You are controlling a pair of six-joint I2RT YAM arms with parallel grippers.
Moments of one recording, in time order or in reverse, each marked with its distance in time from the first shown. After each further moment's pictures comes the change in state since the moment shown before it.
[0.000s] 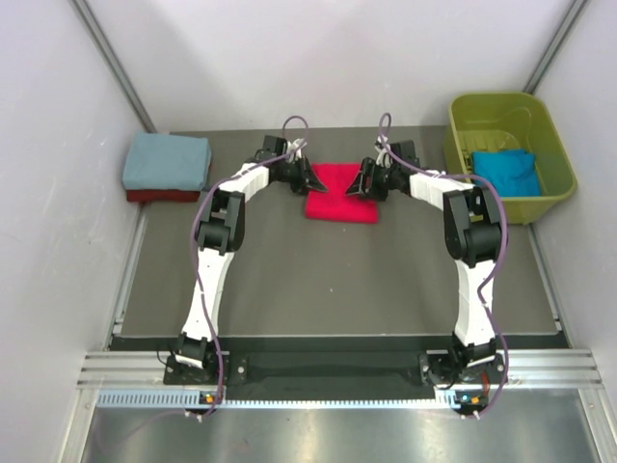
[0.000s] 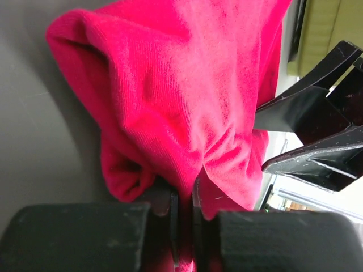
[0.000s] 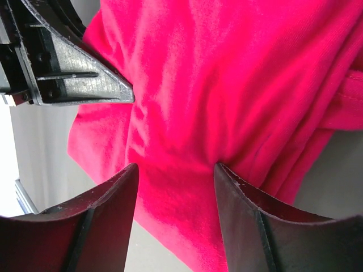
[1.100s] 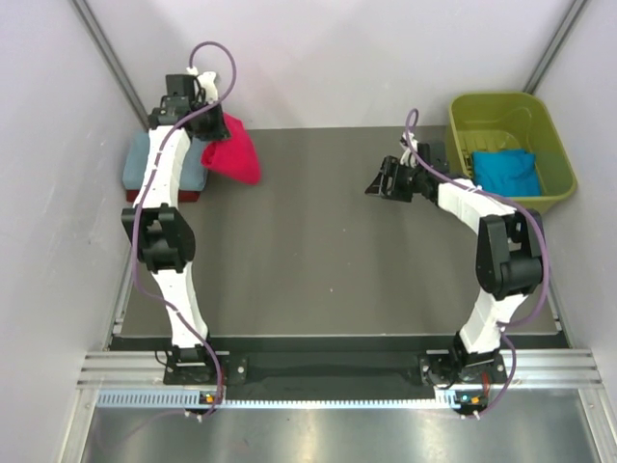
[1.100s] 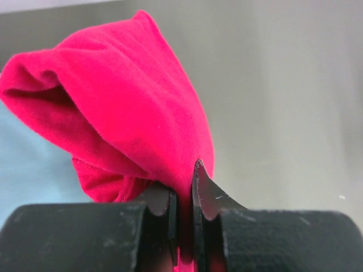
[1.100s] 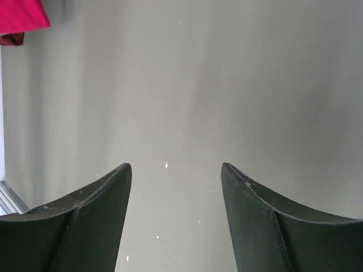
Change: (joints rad) left arm 0.276 -0.497 0.108 -0.472 -0.582 0.587; right arm -0.062 -0.364 -0.258 -0.046 0.079 -0.079
